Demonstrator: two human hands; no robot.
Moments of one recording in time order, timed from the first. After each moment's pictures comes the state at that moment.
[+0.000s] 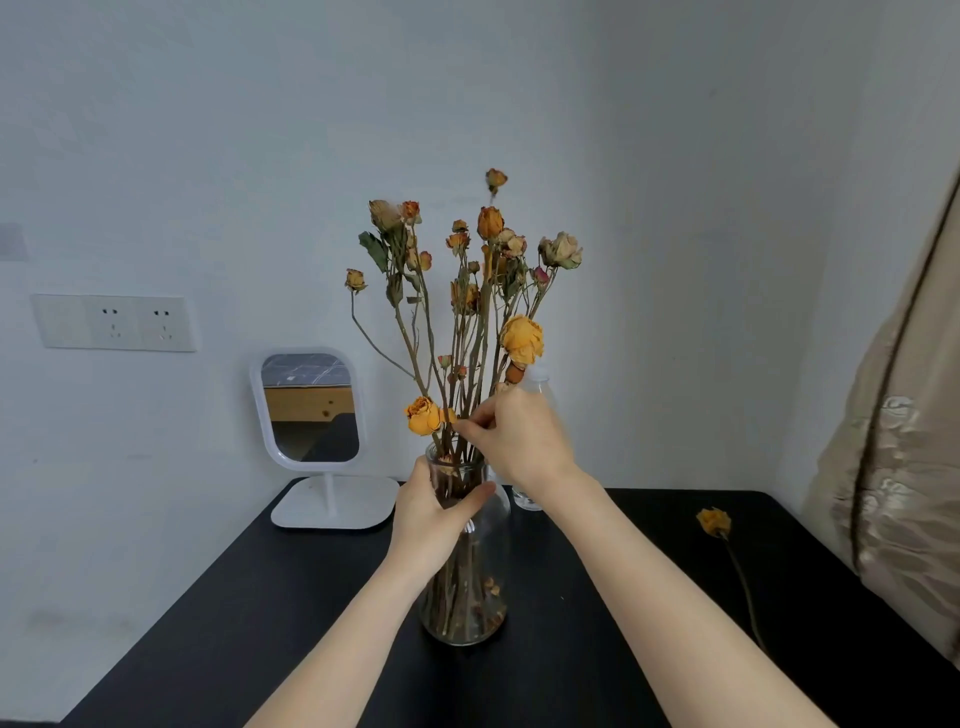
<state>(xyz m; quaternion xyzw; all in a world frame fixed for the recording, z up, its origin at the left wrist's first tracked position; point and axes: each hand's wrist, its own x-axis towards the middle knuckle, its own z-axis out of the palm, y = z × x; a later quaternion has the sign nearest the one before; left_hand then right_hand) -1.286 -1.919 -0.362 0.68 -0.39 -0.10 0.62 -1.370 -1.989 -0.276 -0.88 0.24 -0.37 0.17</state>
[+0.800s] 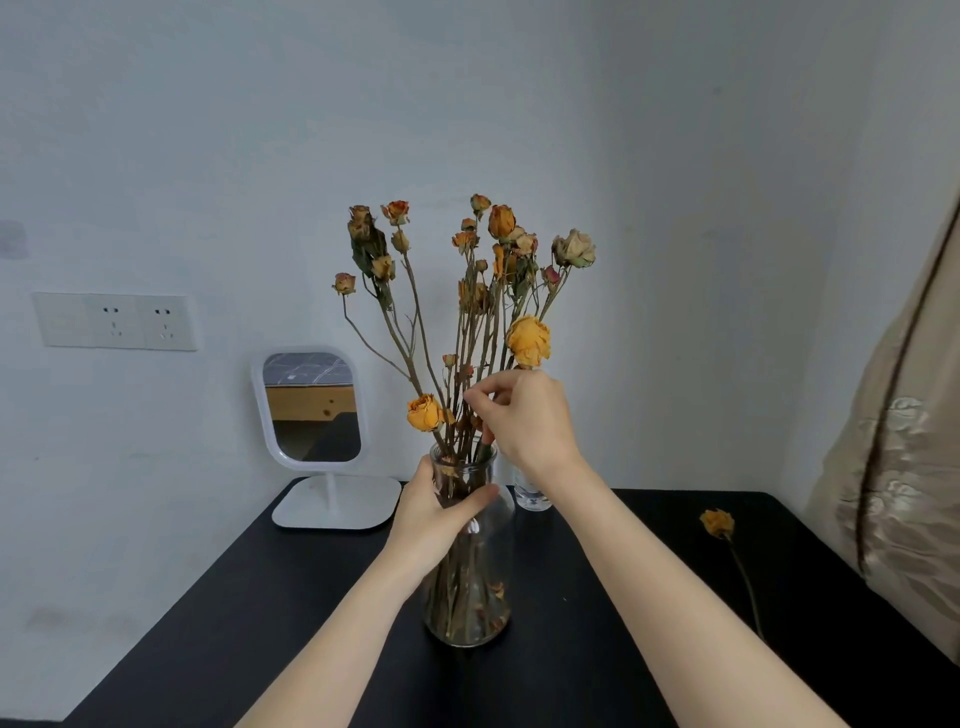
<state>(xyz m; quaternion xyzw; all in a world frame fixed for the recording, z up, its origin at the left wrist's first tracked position) -1.285 -1.914 -0.355 0.67 -0.41 -0.14 0.60 -1.370 -1.987 -0.266 -0.82 0.23 -0.44 0.29</state>
